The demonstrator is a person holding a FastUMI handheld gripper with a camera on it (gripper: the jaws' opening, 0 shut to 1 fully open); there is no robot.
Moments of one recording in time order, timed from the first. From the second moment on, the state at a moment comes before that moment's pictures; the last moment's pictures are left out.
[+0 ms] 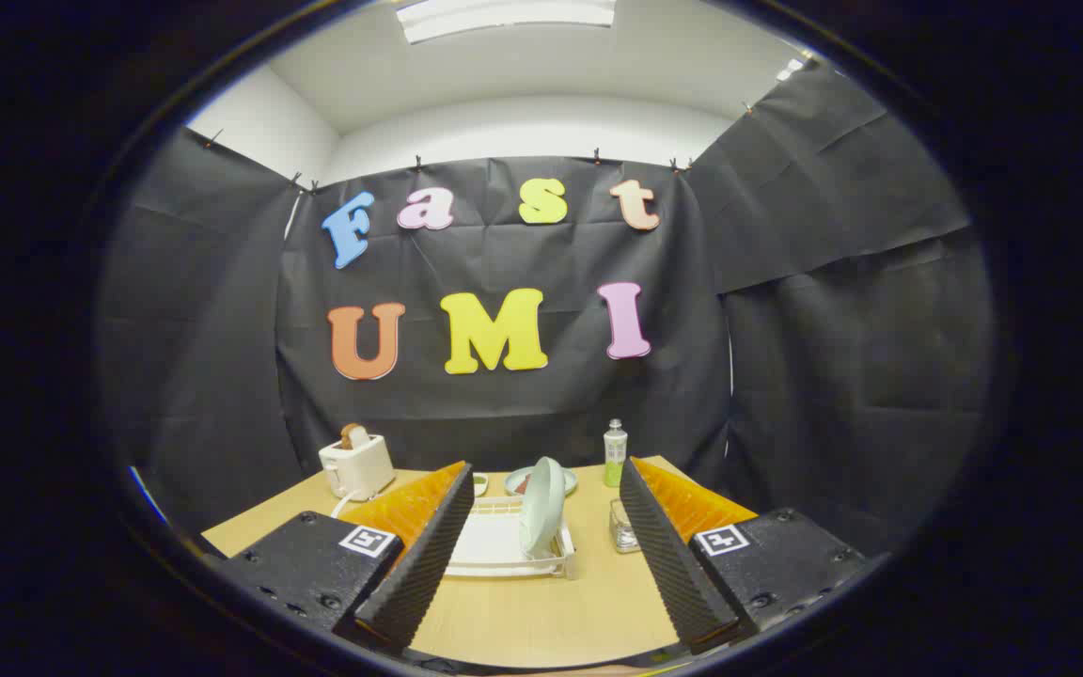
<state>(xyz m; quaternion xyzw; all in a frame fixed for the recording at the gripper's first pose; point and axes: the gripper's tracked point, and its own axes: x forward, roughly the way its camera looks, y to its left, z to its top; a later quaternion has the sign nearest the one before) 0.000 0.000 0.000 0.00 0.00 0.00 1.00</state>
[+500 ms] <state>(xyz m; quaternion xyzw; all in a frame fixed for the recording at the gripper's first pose) 0.014 -0.004 -0.015 0.00 0.02 -0.01 1.00</state>
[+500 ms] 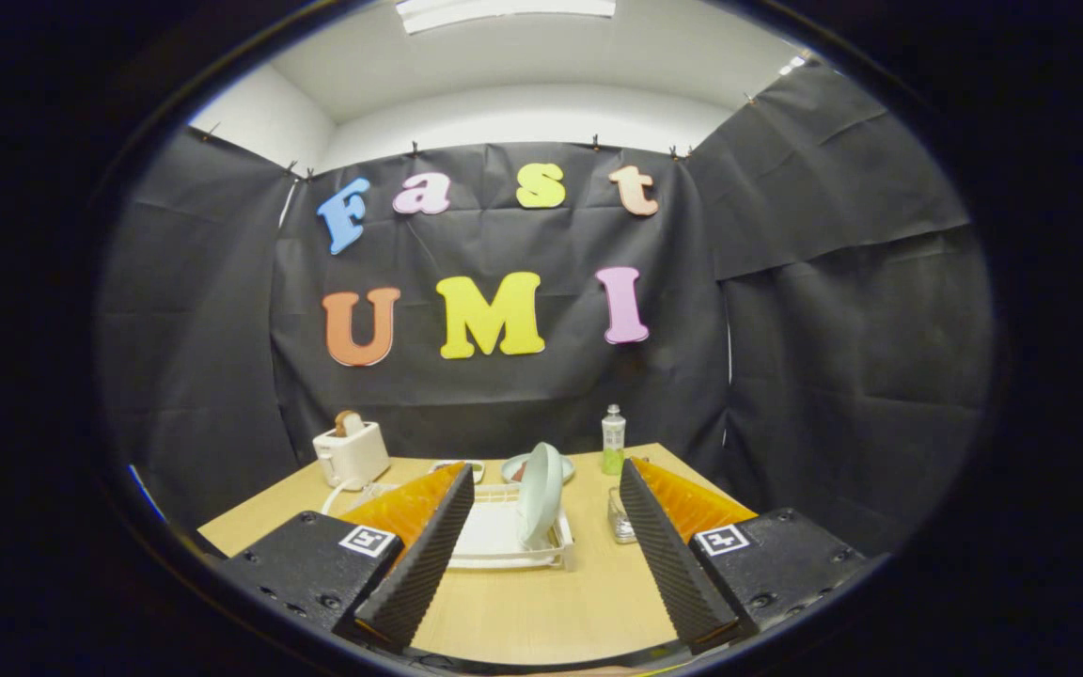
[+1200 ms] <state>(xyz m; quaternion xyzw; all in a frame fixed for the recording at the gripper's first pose) 0.111 -0.012 -0.009 -0.04 0.13 -0.02 0.99</state>
